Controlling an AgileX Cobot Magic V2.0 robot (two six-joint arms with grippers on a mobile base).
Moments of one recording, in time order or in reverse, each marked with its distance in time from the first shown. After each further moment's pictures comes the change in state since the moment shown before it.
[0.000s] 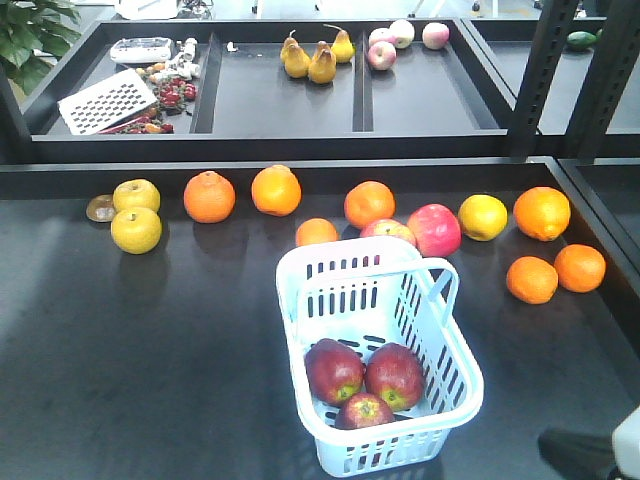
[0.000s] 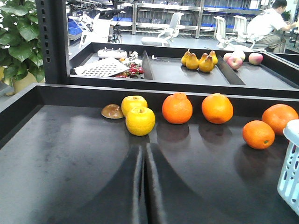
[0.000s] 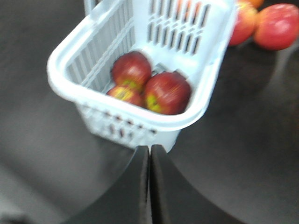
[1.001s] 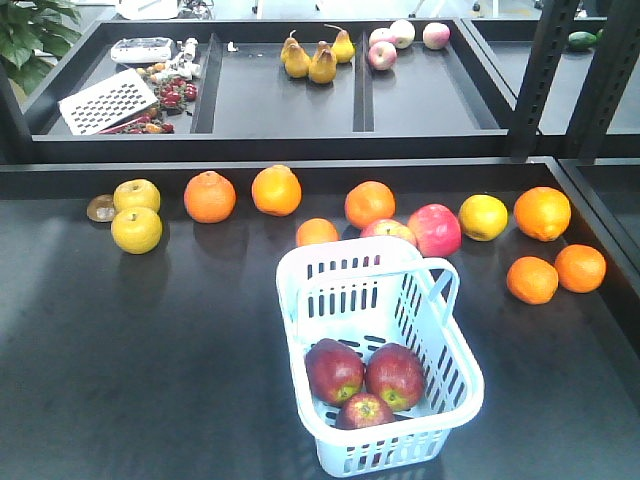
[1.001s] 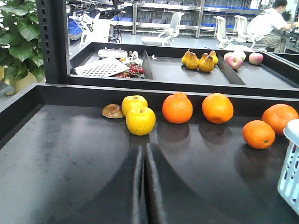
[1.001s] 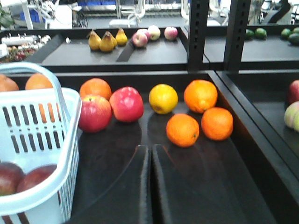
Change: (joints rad) left arm 0.000 0.000 0.000 0.000 0.001 0.000; right arm -0.266 -0.530 0.295 -0.527 -0.255 0.628
